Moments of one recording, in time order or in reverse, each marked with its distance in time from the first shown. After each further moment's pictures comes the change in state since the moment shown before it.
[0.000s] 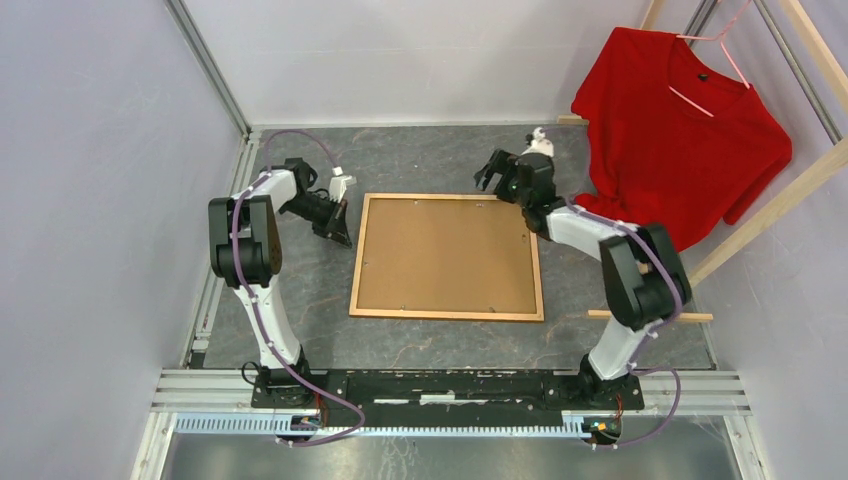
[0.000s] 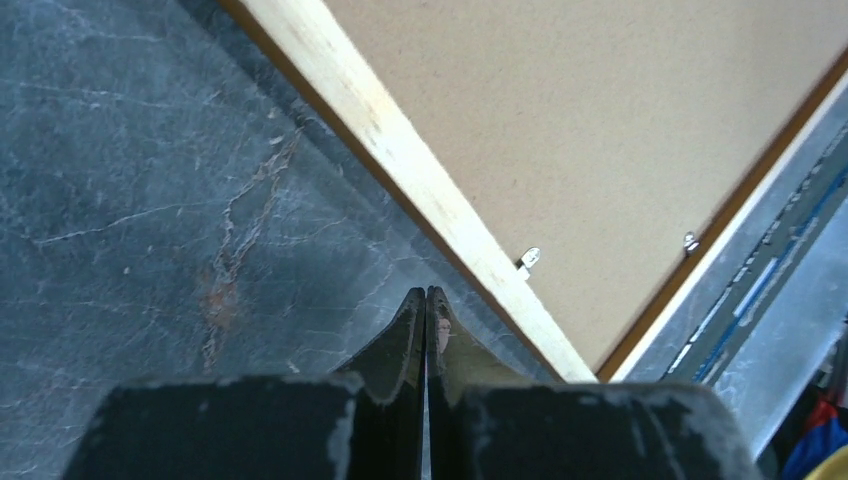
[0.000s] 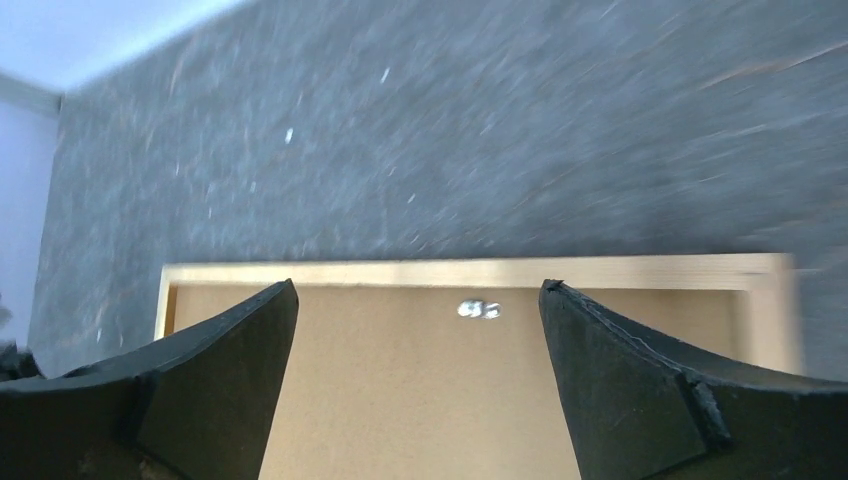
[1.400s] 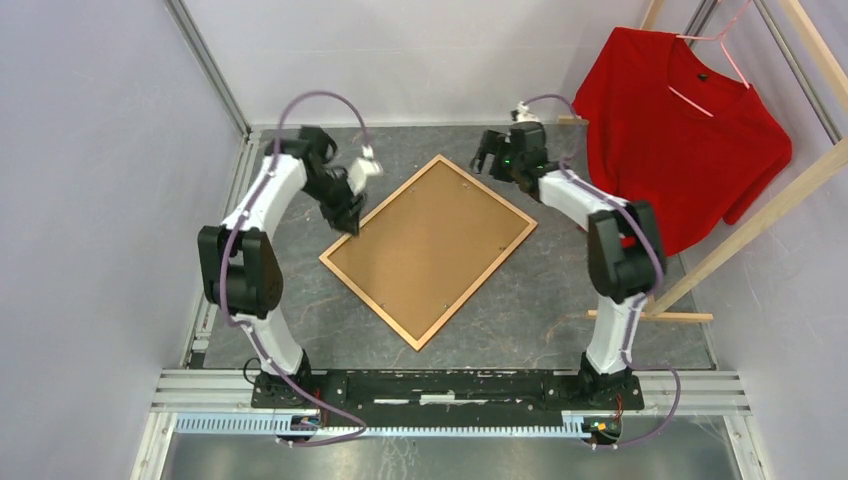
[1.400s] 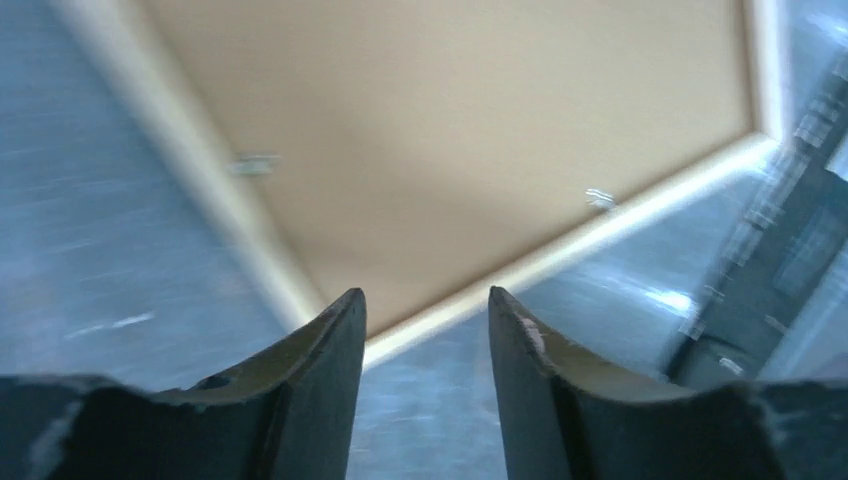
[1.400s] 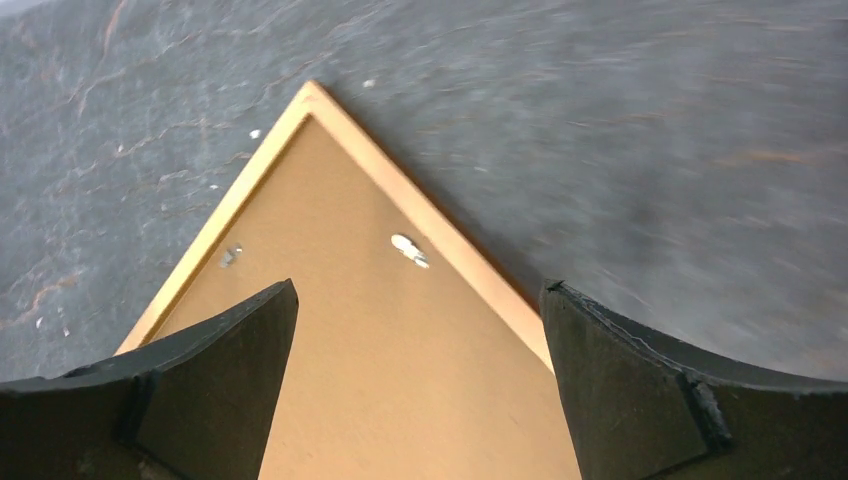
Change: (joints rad) left arm -0.235 -0.285 0.051 -0.296 -0.159 0.338; right arm -0.025 0.229 0.464 -0.381 -0.069 -0.131
